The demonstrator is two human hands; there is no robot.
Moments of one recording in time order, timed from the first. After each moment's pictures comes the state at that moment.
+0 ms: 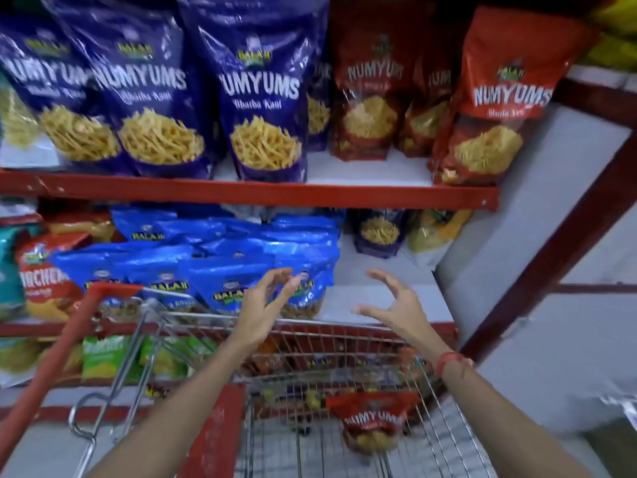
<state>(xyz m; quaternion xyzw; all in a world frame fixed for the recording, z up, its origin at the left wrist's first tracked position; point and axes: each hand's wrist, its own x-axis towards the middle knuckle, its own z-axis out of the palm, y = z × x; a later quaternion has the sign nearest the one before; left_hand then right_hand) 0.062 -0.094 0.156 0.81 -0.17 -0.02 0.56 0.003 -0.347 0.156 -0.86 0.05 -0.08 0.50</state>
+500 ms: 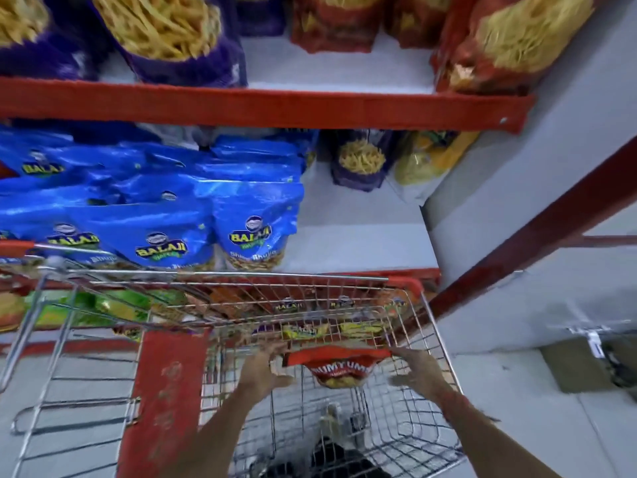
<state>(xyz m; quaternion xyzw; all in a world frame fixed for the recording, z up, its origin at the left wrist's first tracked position) -0.007 -0.144 -0.034 0.87 -0.01 -0.37 0.34 -0.097 -0.443 -0.029 -0.90 0.19 0.26 0.30</state>
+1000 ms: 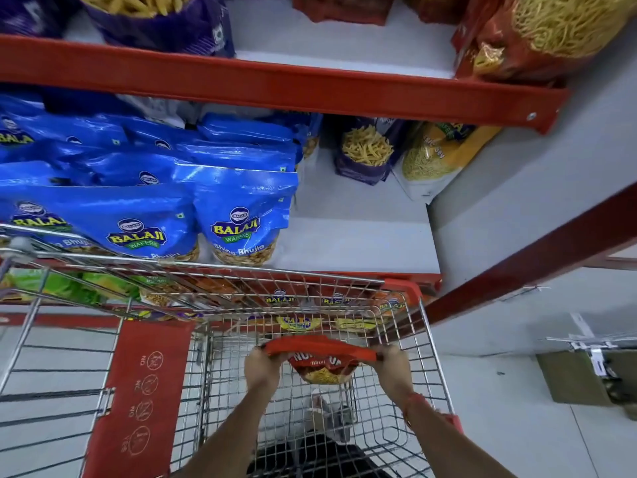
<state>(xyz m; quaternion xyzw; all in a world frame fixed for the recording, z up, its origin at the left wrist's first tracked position) -0.016 -0.202 -0.061 0.80 0.25 -0.24 0.49 -0.072 -0.425 -0.068 -0.88 0.26 0.16 0.36</state>
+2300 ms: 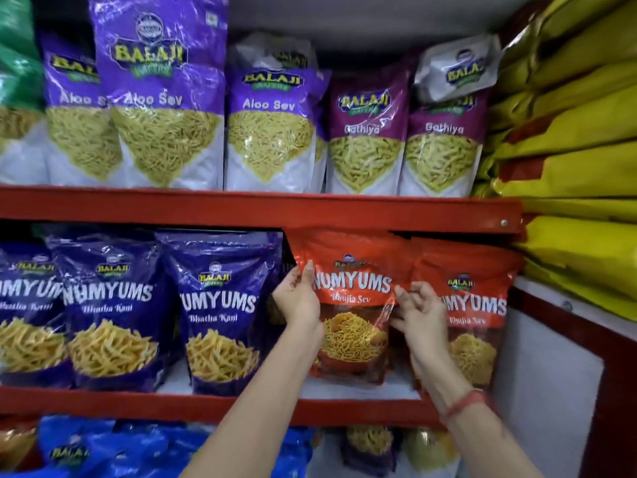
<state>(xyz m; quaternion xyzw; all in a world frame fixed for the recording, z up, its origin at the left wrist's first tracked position) 0.192 -0.291 0.423 0.43 -0.01 0.10 0.90 0.150 -0.432 0.385 -0.62 0.02 -0.37 0.69</state>
